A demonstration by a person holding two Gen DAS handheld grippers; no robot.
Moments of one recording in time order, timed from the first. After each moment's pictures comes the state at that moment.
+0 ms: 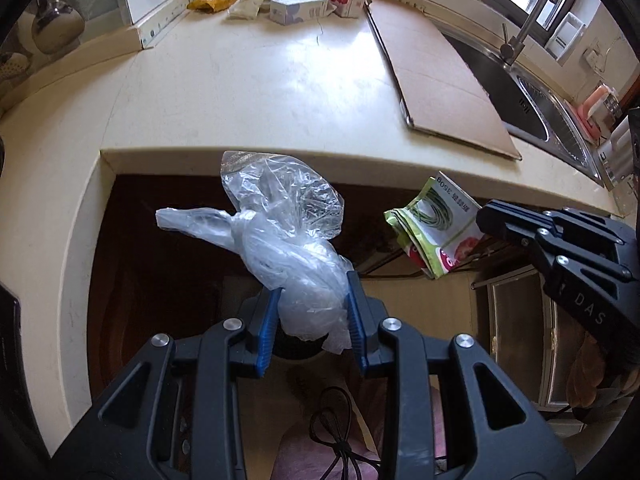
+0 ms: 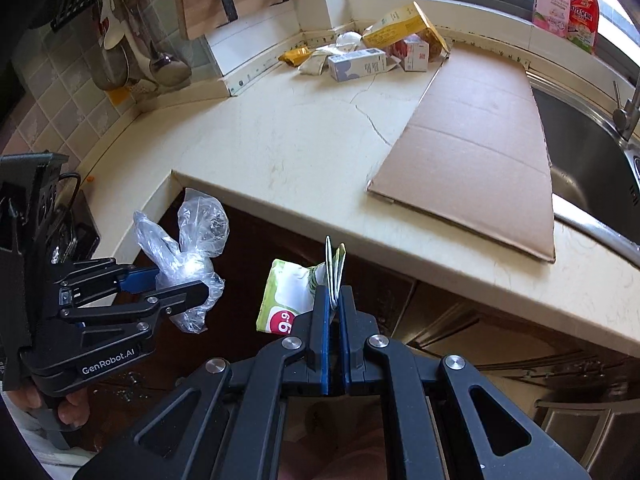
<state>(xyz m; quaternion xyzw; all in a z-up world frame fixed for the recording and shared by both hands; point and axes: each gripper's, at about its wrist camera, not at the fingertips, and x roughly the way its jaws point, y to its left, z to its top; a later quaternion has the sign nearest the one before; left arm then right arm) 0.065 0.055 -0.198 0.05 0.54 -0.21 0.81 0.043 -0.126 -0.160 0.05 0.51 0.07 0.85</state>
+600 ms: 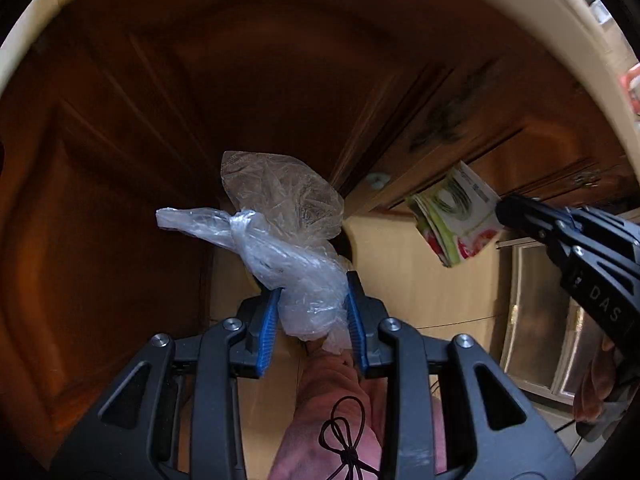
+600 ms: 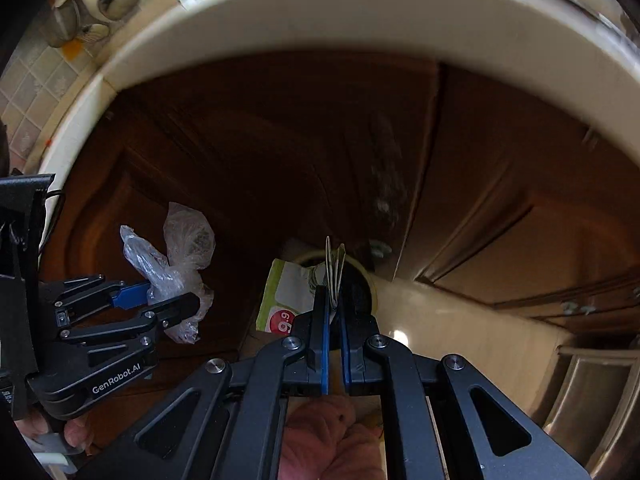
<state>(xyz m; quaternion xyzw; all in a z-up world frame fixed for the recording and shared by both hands) 0.037 0.059 -0.374 0.06 0.63 -0.16 0.76 0.011 -0.125 -0.332 0.09 0.60 0.04 0.79</state>
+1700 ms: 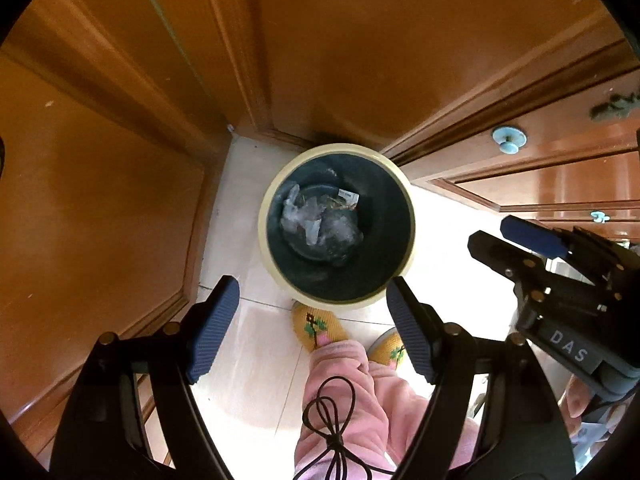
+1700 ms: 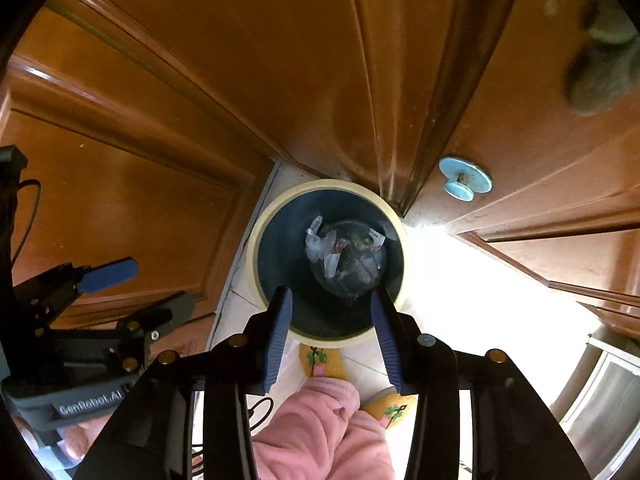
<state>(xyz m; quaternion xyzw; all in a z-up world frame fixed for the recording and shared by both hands) 0.086 0.106 -0.548 0.01 0.70 -0.10 0.70 0.071 -0.061 -0.548 0.07 0.70 0.07 0.71</state>
